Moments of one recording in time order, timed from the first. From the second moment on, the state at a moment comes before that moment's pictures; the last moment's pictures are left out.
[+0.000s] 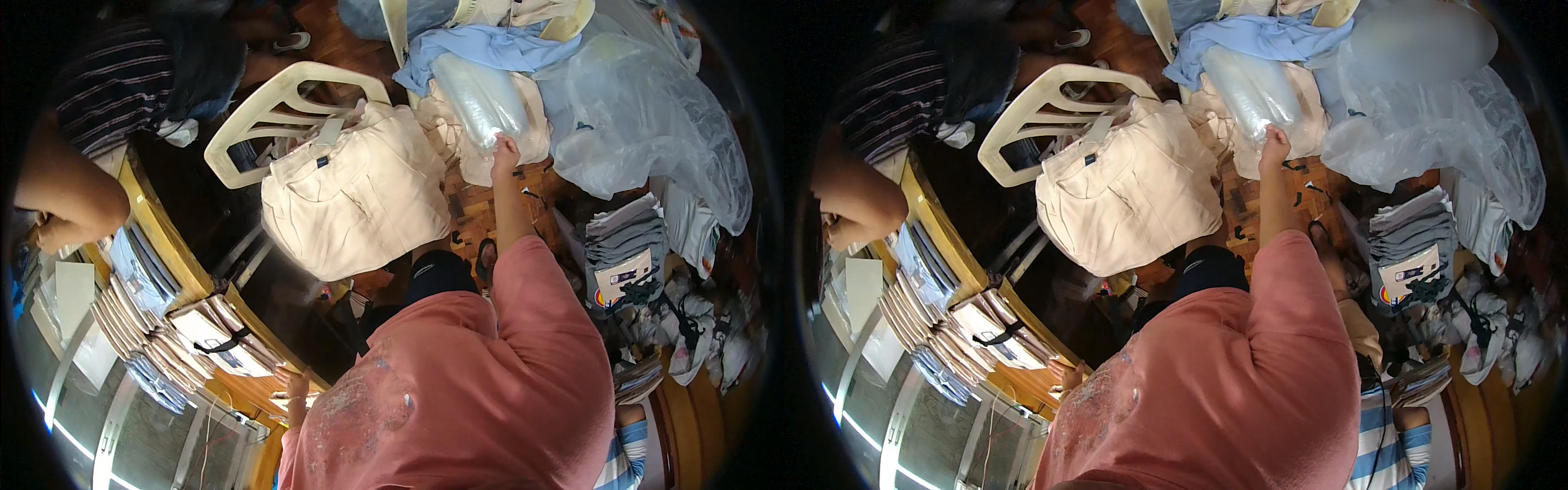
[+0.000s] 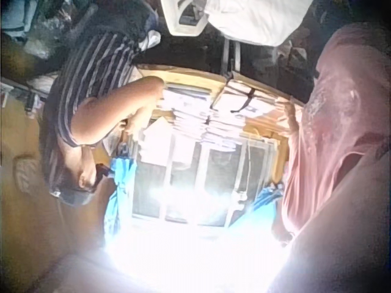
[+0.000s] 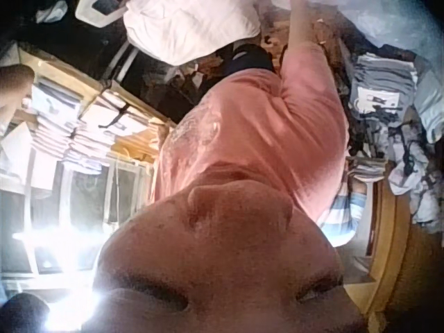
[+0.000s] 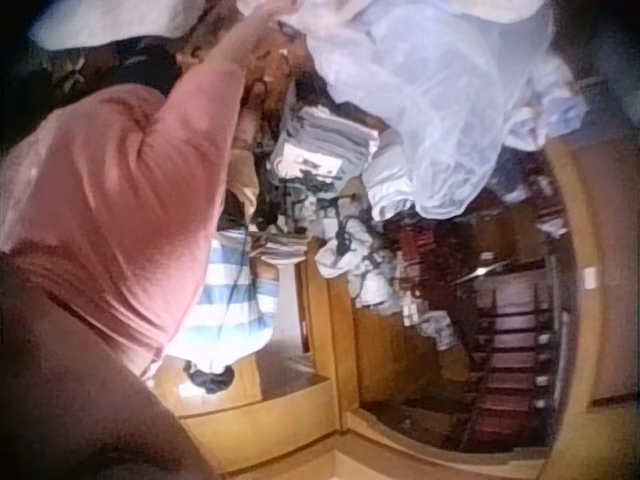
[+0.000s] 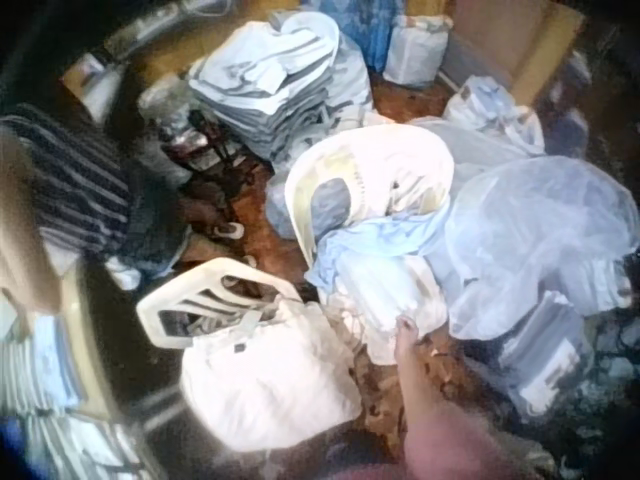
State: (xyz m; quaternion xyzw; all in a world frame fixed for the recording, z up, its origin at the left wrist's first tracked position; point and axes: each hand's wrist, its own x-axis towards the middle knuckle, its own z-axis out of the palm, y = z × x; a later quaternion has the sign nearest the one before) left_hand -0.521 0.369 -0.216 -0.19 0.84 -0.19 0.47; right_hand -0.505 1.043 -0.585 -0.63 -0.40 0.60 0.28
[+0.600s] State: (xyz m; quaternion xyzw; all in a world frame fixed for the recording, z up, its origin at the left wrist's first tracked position) left_hand -0.495 0.349 -0.226 -0.17 0.92 -0.05 0.34; right_hand -0.479 1.034 -0.608 -0.65 -0.27 0.67 0.23
